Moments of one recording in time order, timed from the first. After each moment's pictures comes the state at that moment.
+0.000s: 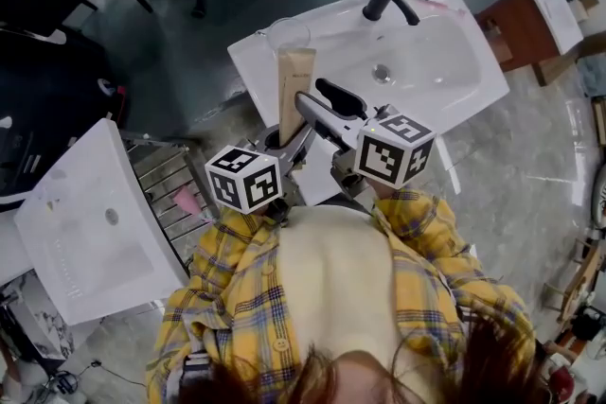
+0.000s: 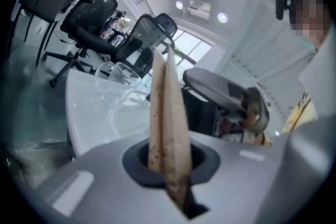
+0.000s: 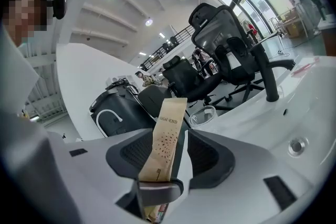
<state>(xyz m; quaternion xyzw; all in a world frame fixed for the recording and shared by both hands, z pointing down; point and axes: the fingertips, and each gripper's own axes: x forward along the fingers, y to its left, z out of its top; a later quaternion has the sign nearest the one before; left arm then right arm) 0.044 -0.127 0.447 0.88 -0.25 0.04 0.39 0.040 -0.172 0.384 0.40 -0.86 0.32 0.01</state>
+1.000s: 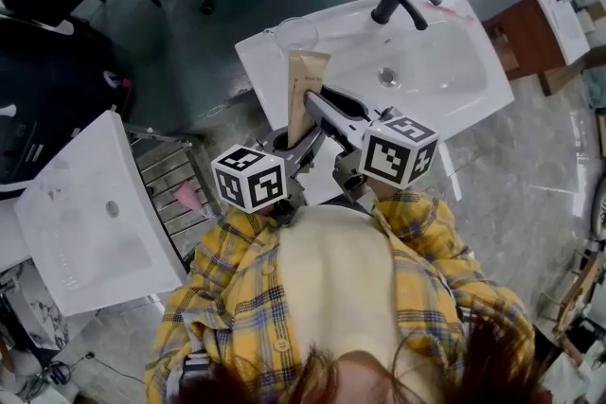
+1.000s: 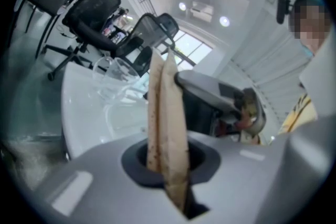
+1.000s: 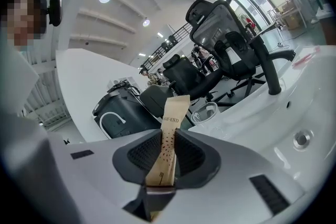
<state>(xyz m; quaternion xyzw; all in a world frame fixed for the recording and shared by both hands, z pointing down) 0.051 -0.121 0.445 0.88 -0.24 0.02 0.41 0.037 -0.171 0.386 0.38 -0.86 0.35 0.00</state>
